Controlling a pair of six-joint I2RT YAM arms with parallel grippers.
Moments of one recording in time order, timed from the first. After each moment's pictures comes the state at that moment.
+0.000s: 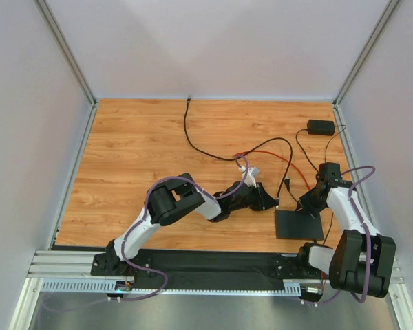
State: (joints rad) left arm -1.10 2.32 1.15 0.92 0.09 -1.02; right arm -0.18 1.18 0.63 -0.78 -0.04 0.80
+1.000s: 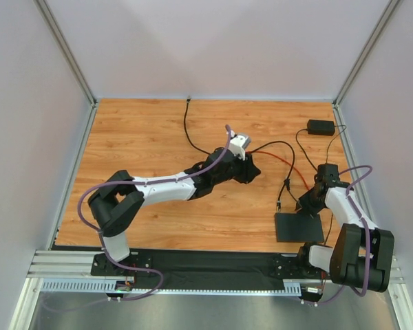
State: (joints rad) left arm -0.97 1.76 1.09 0.39 -0.01 -0.48; right arm -0.18 1.19 0.60 -0.69 -0.03 0.77
